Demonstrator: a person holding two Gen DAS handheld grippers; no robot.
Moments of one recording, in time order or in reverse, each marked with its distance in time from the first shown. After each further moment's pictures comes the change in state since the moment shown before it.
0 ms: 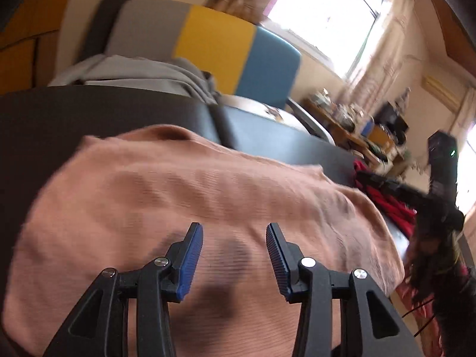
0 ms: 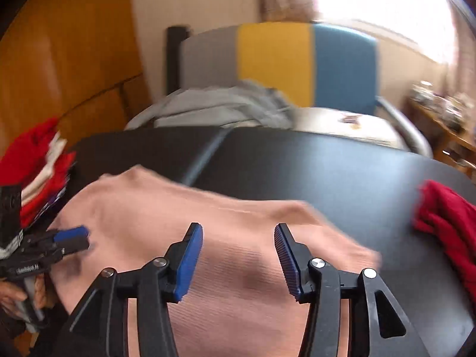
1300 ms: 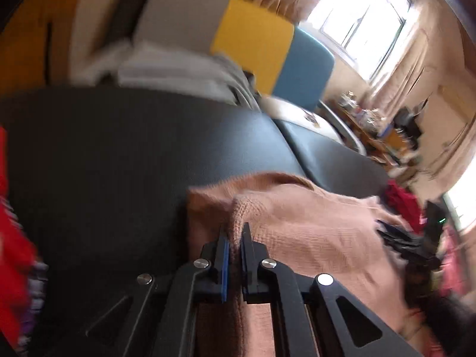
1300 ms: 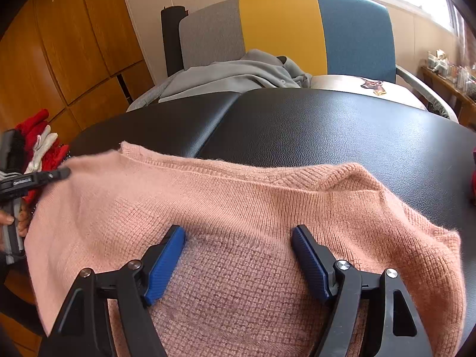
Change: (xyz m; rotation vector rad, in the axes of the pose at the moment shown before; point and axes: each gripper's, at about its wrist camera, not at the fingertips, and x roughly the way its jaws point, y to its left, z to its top) left arm 0.006 0.136 0.055 -0.004 0.126 0.107; right arm 0.081 -0.012 -0.026 0.078 0.068 0.061
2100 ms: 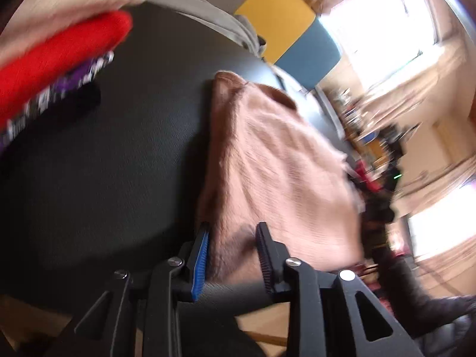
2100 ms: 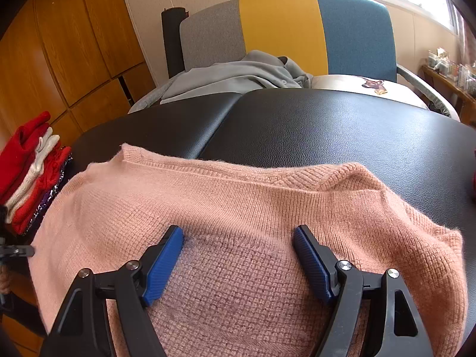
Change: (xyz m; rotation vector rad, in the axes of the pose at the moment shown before) left arm -0.068 0.034 -0.113 -0.277 0.124 -0.237; right arm 0.001 0.001 -0.002 0.008 -0.006 0.011
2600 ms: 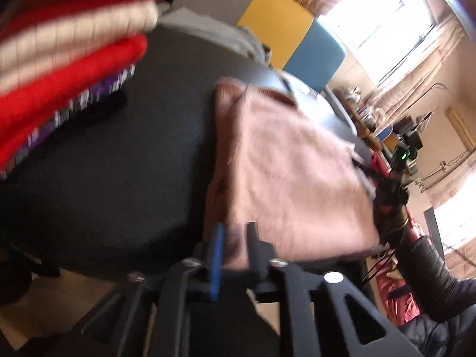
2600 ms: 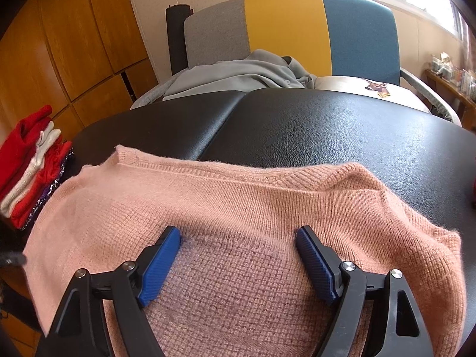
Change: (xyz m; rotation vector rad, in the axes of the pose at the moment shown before) left arm -0.019 -0.022 -0.021 0.074 -0.071 0.134; right arm 0.001 0.002 0.001 -0.026 0.009 0.000
